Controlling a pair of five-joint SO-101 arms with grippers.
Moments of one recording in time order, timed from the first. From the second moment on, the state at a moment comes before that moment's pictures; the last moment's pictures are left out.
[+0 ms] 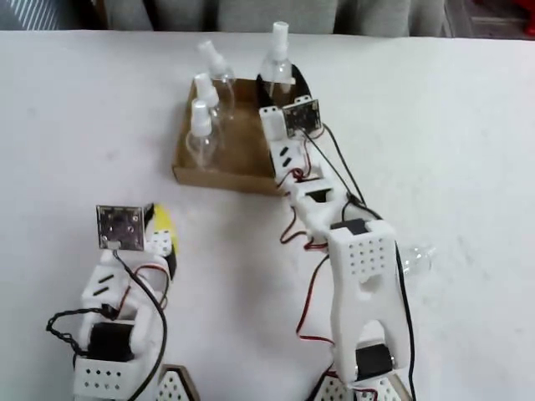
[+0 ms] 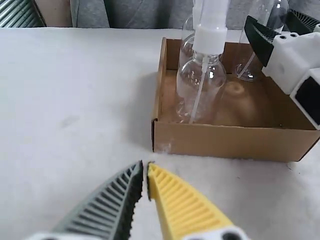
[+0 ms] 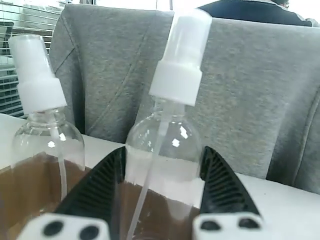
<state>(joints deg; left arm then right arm) -1.5 -104.0 97.1 42.3 4.4 -16.9 46.6 6.8 -52.5 8.0</state>
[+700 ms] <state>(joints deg) -1.5 -104.0 97.1 42.3 4.4 -16.6 52.4 0.3 -52.5 8.4</state>
